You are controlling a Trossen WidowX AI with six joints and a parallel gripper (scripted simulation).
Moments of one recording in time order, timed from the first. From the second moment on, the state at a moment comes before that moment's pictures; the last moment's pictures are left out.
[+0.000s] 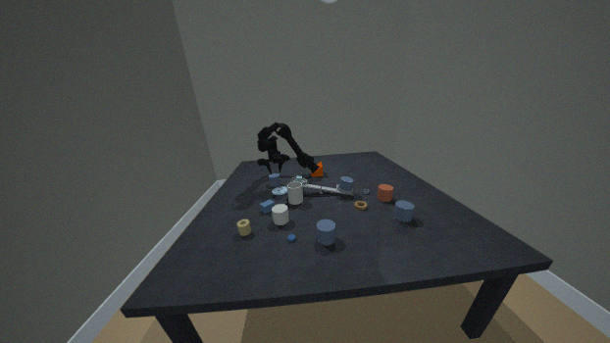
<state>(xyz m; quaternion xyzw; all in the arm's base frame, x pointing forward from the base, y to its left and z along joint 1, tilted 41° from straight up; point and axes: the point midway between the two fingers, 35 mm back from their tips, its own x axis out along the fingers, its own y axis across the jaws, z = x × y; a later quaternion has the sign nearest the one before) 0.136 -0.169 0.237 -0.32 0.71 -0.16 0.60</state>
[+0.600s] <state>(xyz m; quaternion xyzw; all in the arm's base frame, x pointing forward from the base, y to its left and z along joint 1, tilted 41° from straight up) 0.191 -0.144 0.219 -0.11 0.63 -0.35 0.68</state>
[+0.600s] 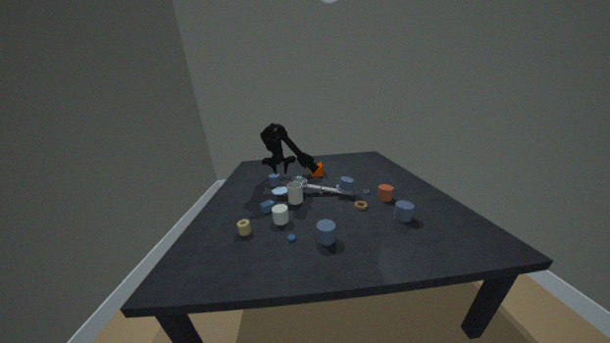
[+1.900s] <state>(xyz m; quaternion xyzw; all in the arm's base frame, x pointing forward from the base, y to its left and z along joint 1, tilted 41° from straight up) 0.266 -0.059 0.172 0.29 0.30 -0.69 0.59</state>
